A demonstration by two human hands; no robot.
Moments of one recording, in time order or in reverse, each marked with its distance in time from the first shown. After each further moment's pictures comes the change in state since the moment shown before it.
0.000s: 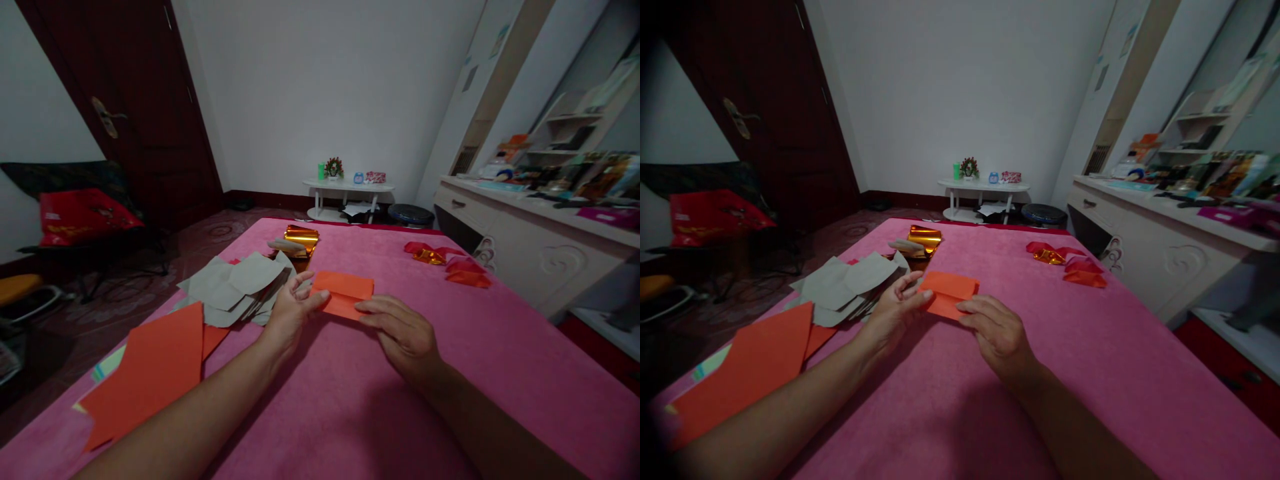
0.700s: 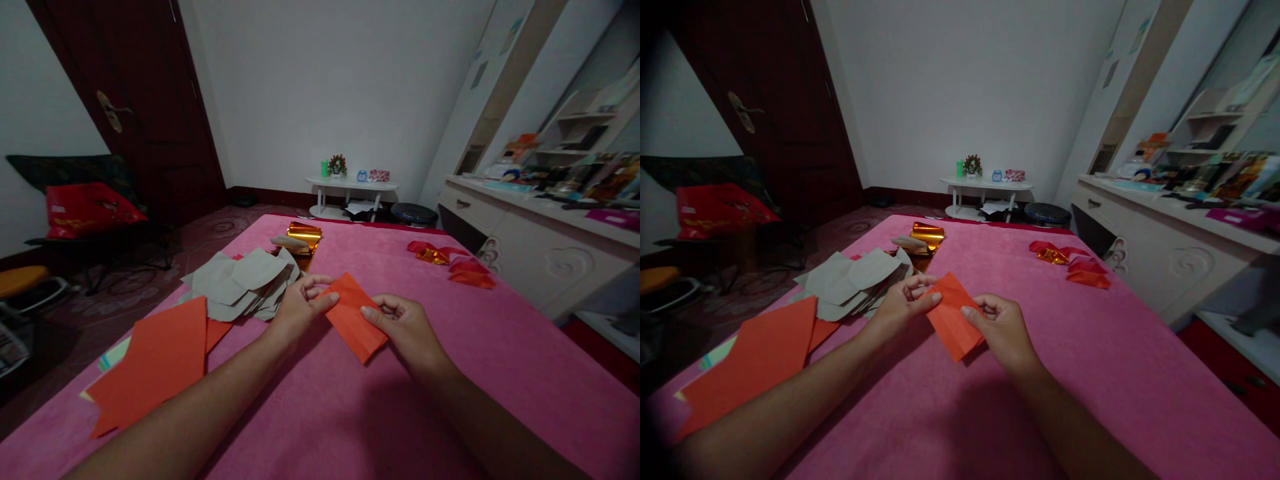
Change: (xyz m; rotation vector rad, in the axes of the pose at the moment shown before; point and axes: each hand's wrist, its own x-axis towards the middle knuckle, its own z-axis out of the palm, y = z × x) left_hand -0.002 0.005 0.003 0.212 -0.150 -0.006; right_hand 0.016 -0.015 0.010 0.647 0.083 1.037
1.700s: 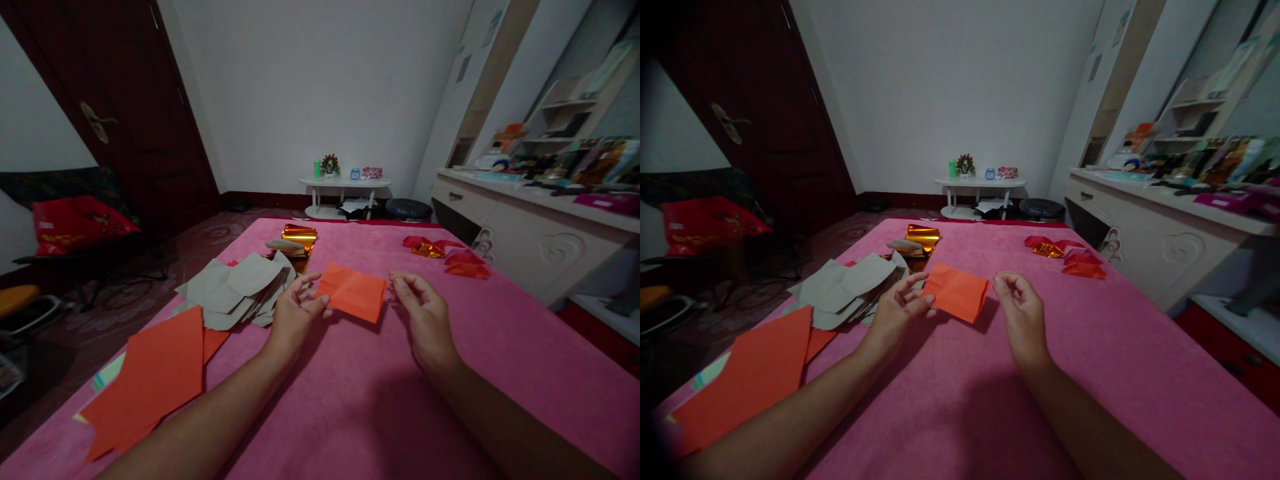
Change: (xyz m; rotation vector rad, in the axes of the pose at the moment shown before) left_hand -0.004 -0.010 0.003 -0.011 0.129 0.073; right_hand 0.013 0.017 -0.020 0.011 0.408 -0.285
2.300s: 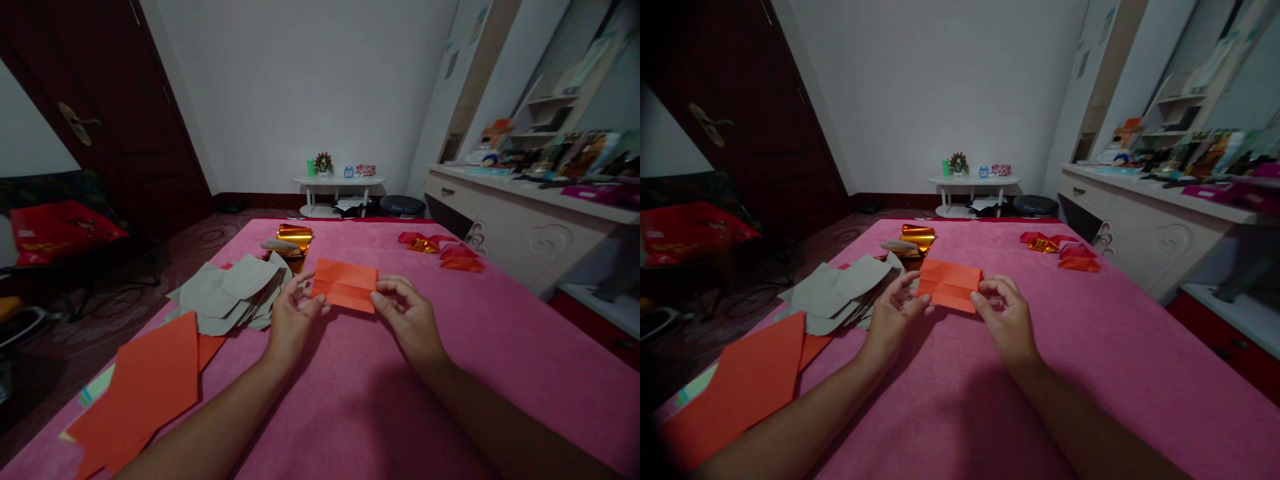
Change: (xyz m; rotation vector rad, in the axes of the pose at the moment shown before) left_hand -0.001 -0.006 -0.001 0.021 0.015 0.111; right_hand -0.012 -0.003 0.008 -0.135 -0.120 -0.103
